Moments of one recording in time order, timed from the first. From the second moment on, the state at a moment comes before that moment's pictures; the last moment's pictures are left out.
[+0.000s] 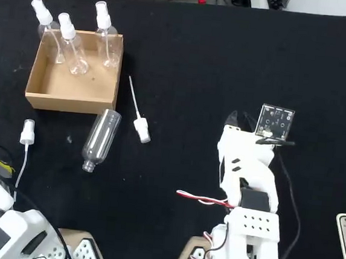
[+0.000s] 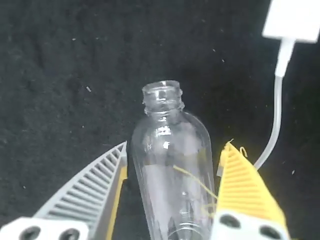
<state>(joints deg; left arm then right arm) -62.3 -11.3 37.3 61.4 -42.5 5.2 -64.8 83.7 16.1 -4.2</state>
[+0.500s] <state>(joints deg) -60.3 -5.0 38.5 60.7 -38.0 5.2 -64.8 83.7 16.1 -4.2</state>
